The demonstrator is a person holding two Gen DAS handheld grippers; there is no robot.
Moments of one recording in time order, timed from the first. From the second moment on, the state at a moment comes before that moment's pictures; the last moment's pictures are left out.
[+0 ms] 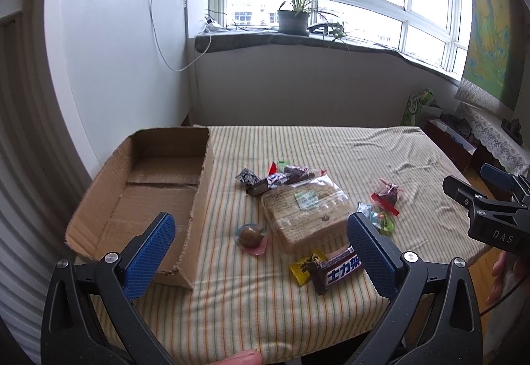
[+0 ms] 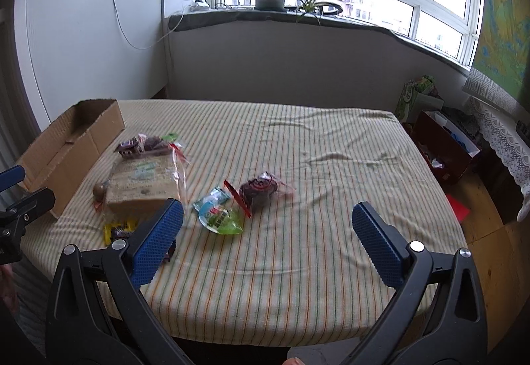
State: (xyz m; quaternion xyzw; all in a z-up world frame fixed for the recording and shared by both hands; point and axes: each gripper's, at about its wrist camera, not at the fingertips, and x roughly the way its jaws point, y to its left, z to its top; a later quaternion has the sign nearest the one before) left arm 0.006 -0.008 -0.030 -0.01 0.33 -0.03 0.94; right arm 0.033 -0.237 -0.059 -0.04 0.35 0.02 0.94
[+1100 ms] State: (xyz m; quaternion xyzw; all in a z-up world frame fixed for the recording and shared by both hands) left arm 0.073 0.015 -0.121 -0.09 0.41 -0.07 0.91; right arm 0.114 -0.262 -0.123 0.00 0.41 0.05 0.91
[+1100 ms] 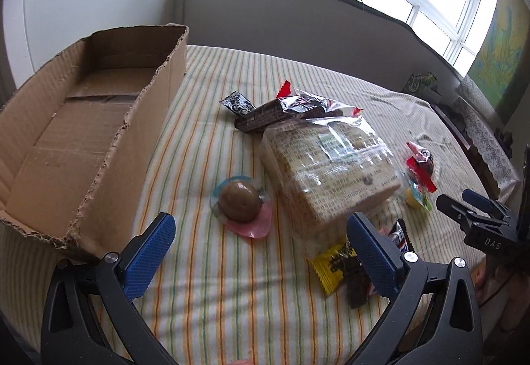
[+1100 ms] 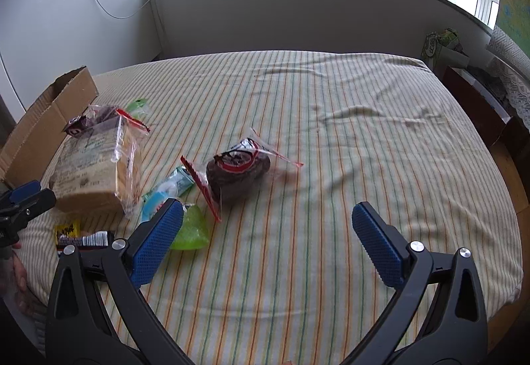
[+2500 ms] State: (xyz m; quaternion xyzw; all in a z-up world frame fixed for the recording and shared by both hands) left arm 0.099 0.023 -0.133 -0.03 0.42 -0.12 0.90; right arm 0.150 -0.258 -0.140 -0.02 0.42 0.12 0.90
